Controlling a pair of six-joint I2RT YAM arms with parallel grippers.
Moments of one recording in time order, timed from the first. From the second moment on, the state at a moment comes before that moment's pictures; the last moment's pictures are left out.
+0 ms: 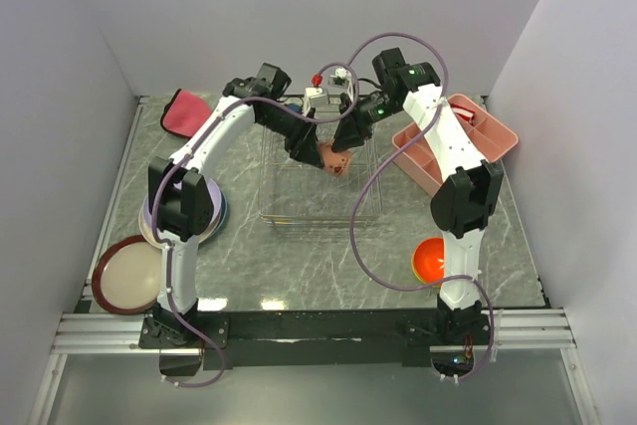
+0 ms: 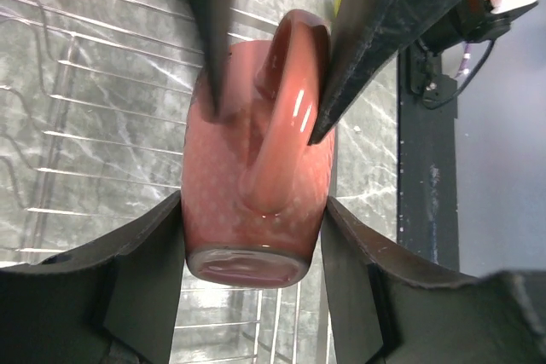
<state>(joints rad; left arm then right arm) -0.43 2.10 2.07 -1.09 1.04 0.55 0.33 2.08 2.20 -1.30 -1.00 -0.73</state>
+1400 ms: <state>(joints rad) -0.29 1.81 1.68 -0.58 0.17 -0.01 0.22 2.37 1.96 0.22 -1.01 0.07</state>
